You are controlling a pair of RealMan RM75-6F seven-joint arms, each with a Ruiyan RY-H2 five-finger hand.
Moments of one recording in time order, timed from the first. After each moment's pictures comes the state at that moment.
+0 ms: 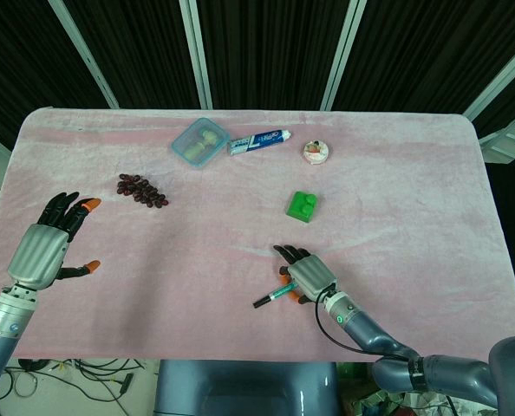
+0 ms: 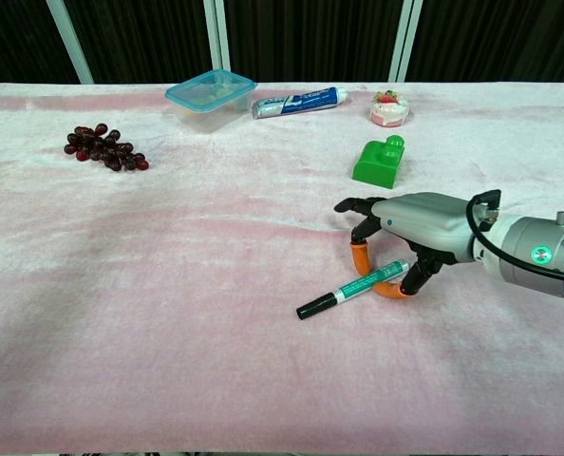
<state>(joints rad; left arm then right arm) -0.38 -1.10 -0.10 -1.69 1.53 1.34 0.00 0.76 -1.59 0.06 -1.45 -1.15 0.78 -0.28</state>
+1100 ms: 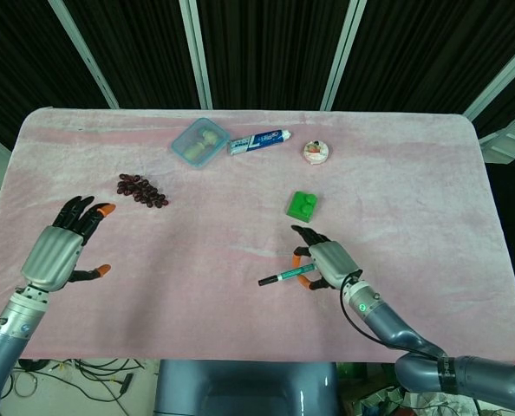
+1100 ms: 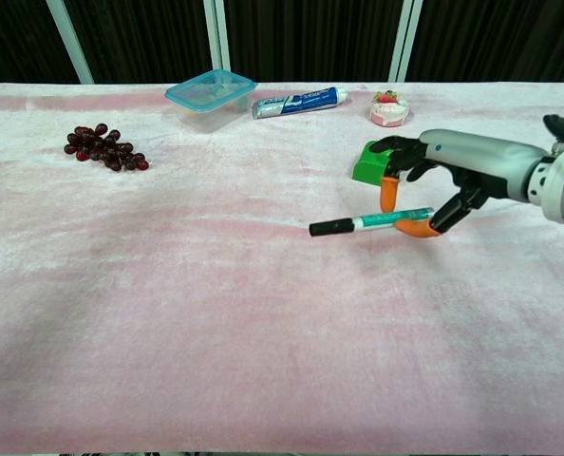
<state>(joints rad) -0.41 -1.12 -0.09 -1.71 1.55 1.28 0.04 0.72 -1.39 0.15 -1.63 -1.13 0.78 -0.02</state>
